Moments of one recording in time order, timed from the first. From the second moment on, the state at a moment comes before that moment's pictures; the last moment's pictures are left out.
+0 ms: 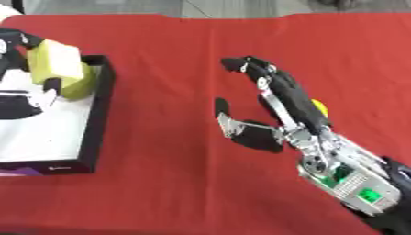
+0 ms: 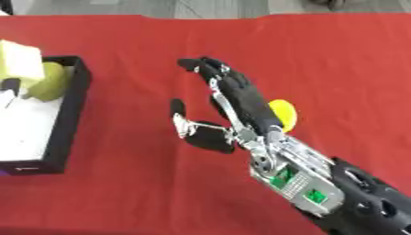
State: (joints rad) left arm -0.56 0.93 -0.36 -1.82 -0.35 0.42 0.00; right arm -0.58 -0.60 0.61 -1.98 0.41 0.37 -0.29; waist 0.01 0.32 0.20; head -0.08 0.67
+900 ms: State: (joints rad) left arm -0.54 0.91 -0.34 -1.60 -0.43 0.41 -0.02; right arm -0.57 -0.60 0.56 -1.98 0.36 0.33 -0.38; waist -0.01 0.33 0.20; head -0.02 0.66
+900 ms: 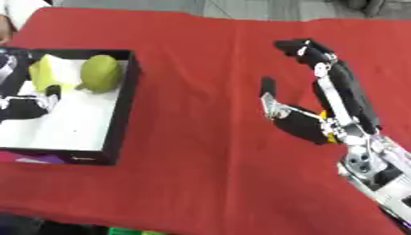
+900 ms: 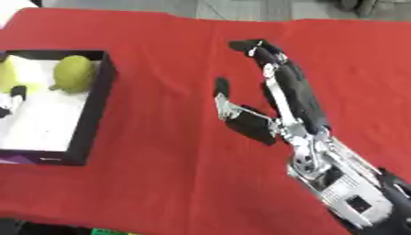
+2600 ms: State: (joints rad) left arm -0.46 0.84 -0.24 -1.80 -0.06 0.23 0.15; right arm -0.49 -0.72 0.39 -1.98 0.33 0.46 -0.18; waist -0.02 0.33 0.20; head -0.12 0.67
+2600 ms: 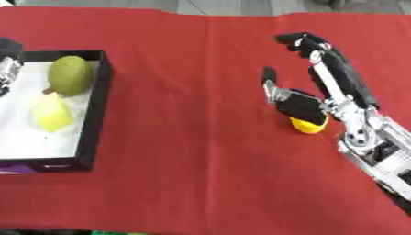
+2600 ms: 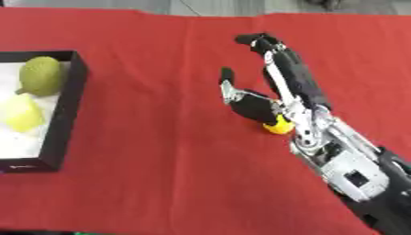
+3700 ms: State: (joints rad) left arm -0.47 0.84 -0.21 -1.89 0.04 0.30 0.15; right arm -0.46 -0.96 0.24 -1.98 0.25 0.52 0.45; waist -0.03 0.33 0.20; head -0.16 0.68
